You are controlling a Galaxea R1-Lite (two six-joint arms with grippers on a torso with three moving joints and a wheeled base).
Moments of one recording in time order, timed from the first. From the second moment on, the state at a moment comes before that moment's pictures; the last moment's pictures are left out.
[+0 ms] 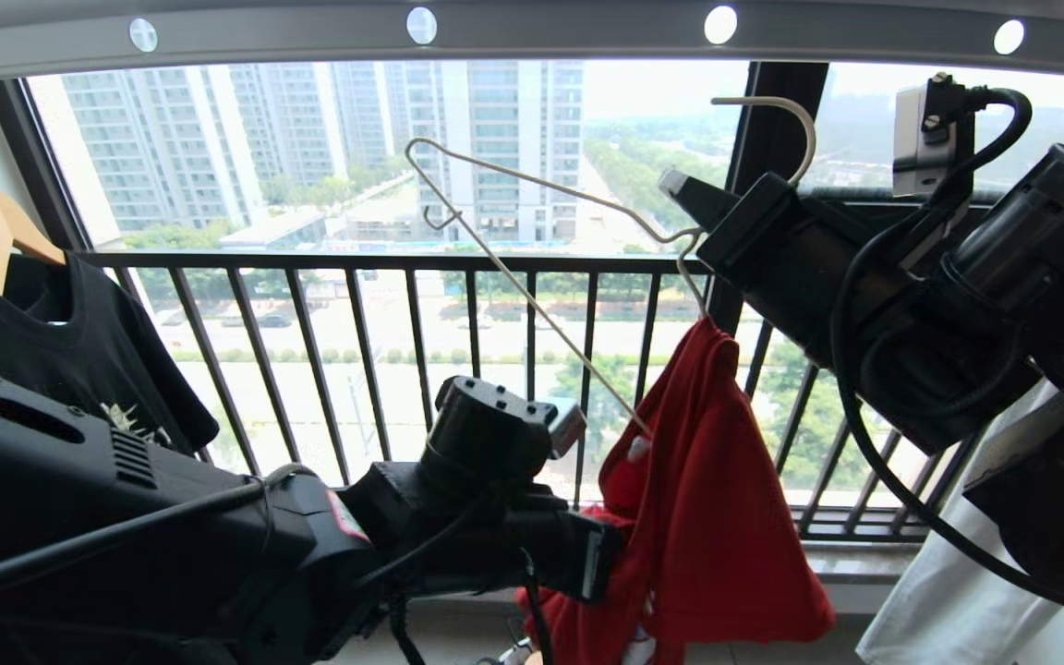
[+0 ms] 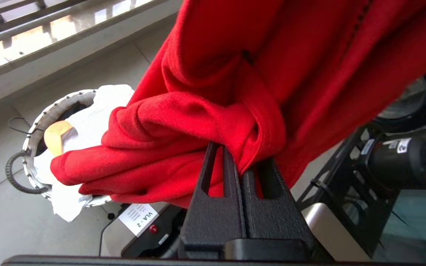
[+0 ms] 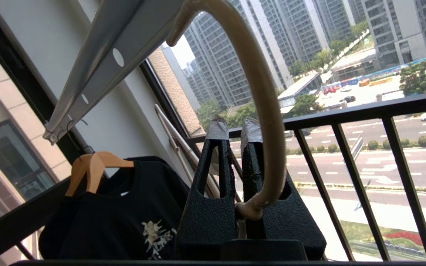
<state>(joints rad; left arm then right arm) -0.85 1.84 -0.94 -0.39 -0.21 -0.37 0.63 1.67 -0.92 -1.15 -0.08 0.48</state>
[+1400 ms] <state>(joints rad) -0.90 2.11 -1.10 -0.01 -0.02 -0.23 0.61 1.70 -0.92 -1.22 -0.08 0.41</state>
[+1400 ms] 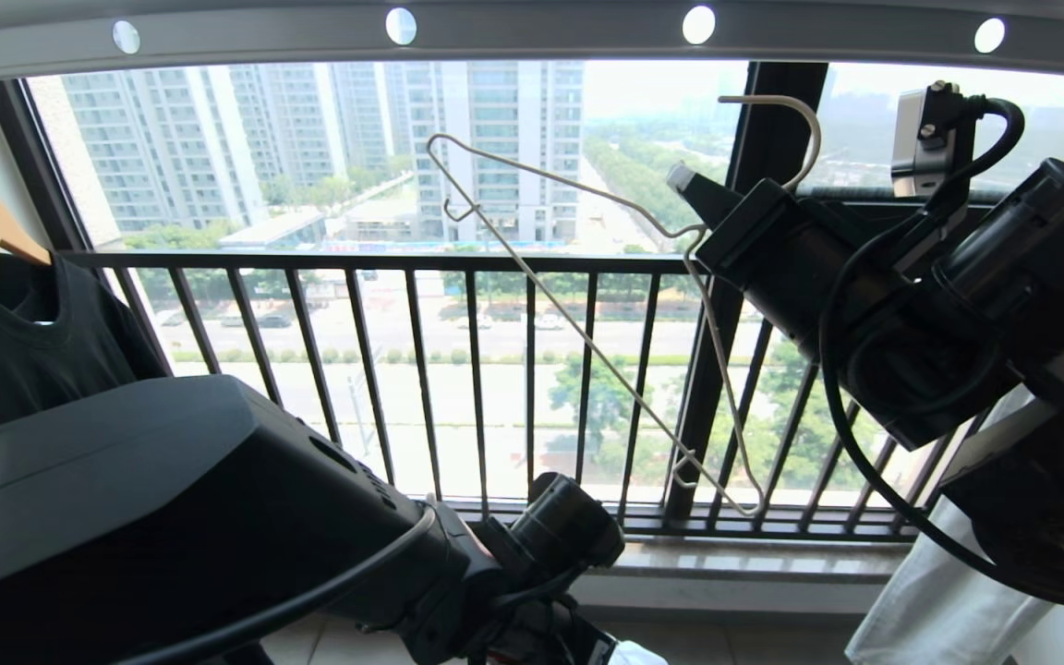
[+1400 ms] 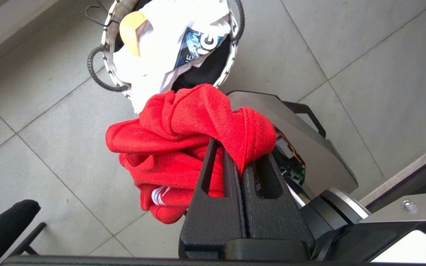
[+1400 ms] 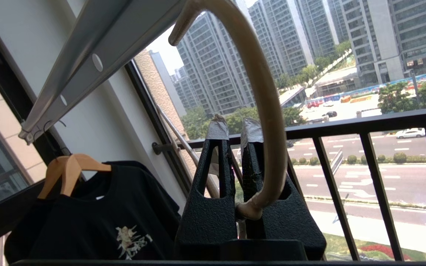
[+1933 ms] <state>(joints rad) -0.89 2.06 -1.09 -0.09 -0.02 -0.25 0.60 1.71 -0.90 -1.22 -0.08 0.38</state>
